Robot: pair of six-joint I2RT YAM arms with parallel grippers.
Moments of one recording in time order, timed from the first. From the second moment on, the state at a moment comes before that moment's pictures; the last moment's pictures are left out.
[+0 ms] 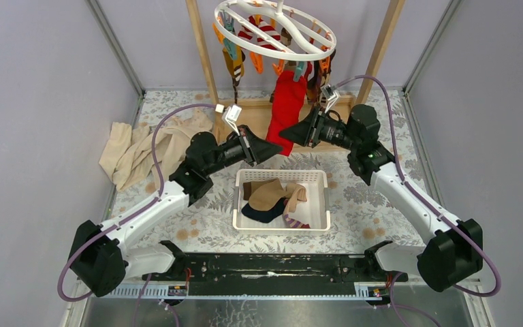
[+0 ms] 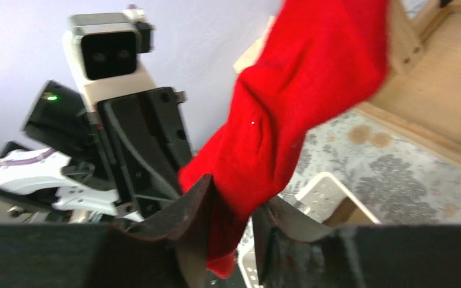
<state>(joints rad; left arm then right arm) -0.64 1.19 0.83 0.43 0.43 -0.83 0.42 1.25 1.00 0.24 -0.72 0.77</state>
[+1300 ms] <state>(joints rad) -0.54 1.21 1.24 -0.01 0.65 -0.93 0.26 1.39 1.43 0.12 -0.51 0.42</state>
